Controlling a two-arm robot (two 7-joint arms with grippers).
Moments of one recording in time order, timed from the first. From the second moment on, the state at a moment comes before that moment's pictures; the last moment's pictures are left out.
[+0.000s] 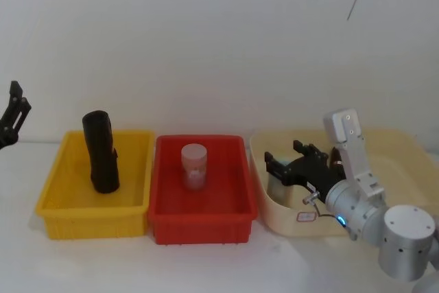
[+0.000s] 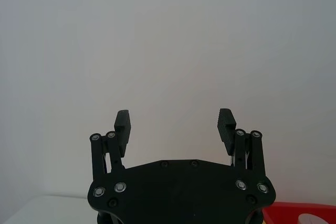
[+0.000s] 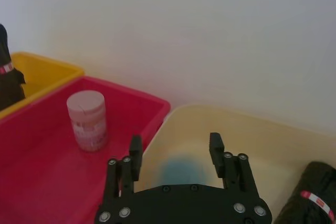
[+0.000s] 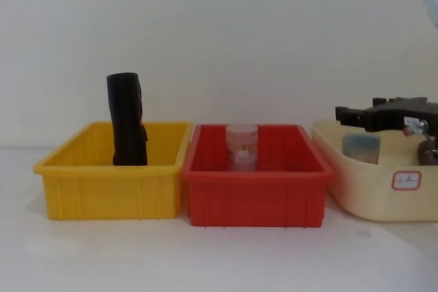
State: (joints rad) left arm -0.17 0.18 0.10 -1.75 -0.18 -0.20 0.15; right arm 0.55 0.26 -0.31 -1.13 0.23 0.09 0.29
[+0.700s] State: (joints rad) left arm -0.17 0.18 0.10 -1.75 -0.18 -0.20 0.15; right arm 0.49 0.25 -0.26 -1.21 0.24 0.08 0.27
